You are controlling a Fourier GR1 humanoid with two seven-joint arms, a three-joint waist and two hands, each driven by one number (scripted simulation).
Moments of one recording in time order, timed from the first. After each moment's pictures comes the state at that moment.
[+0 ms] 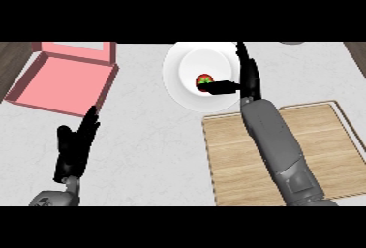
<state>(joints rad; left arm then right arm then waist) -0.06 0.20 -0.09 -1.44 0.02 0.21 0.22 -0.86 -0.01 -0.13 -0.64 0.21 -0.41 -0.18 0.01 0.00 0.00</state>
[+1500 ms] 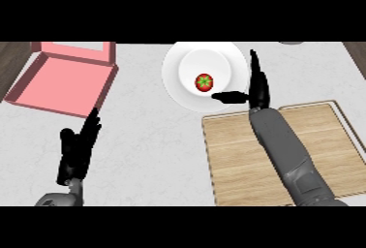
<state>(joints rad) -0.04 0.14 -0.04 -1.45 -0.05 0.17 0.21 -0.83 -0.07 -0.06 -0.49 0.20 -0.55 -0.21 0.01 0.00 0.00</state>
